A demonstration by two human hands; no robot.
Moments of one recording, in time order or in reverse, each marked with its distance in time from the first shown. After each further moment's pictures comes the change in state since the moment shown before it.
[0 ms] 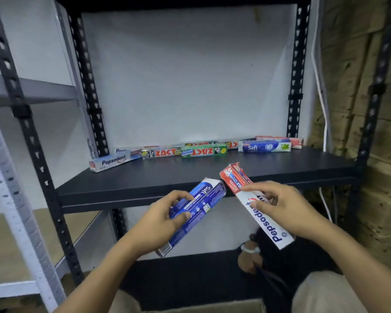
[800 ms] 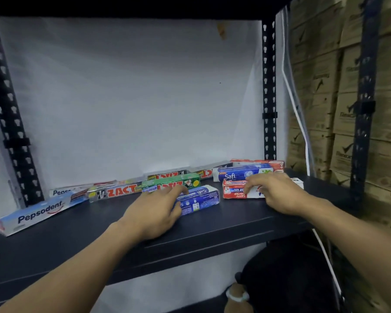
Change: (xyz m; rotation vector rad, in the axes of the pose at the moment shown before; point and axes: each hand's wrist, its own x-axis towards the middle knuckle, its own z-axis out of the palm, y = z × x) left_hand 0.219 0.003 0.015 0.813 -0.079 0.324; right_hand 0.161 0.099 -0.083 -0.697 -0.035 0.001
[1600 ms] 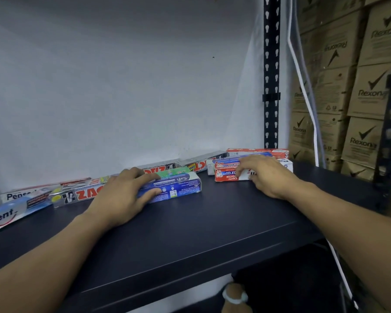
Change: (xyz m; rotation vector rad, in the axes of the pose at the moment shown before) left_hand 0.060 -0.087 0.048 -0.009 0.102 -0.074; right_hand 0.074 0.039 0.040 0.007 0.041 0.024
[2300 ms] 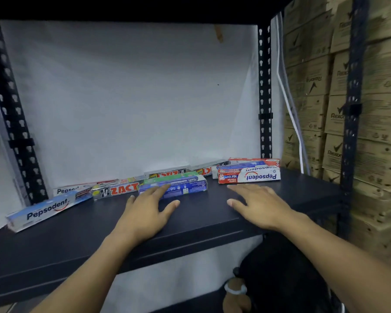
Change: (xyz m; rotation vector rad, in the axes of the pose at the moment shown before) left_hand -0.086 0.065 -0.041 -0.162 -0.048 -0.205; right_hand -0.102 -0.100 -0.026 -0.058 -0.121 0.099
